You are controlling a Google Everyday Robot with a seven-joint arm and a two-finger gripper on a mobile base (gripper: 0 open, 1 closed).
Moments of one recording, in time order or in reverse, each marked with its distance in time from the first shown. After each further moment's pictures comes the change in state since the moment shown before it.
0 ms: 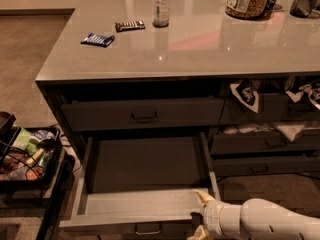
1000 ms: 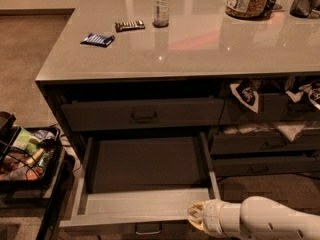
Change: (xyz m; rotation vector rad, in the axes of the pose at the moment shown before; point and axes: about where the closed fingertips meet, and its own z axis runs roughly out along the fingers) arm 0.000 -0.001 0.002 -0.016 -0.005 -0.011
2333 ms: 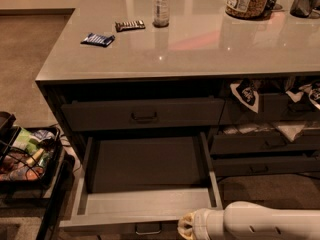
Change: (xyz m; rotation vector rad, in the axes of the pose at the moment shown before) arm -0.008 0.041 0.030 -0.122 0.019 -0.056
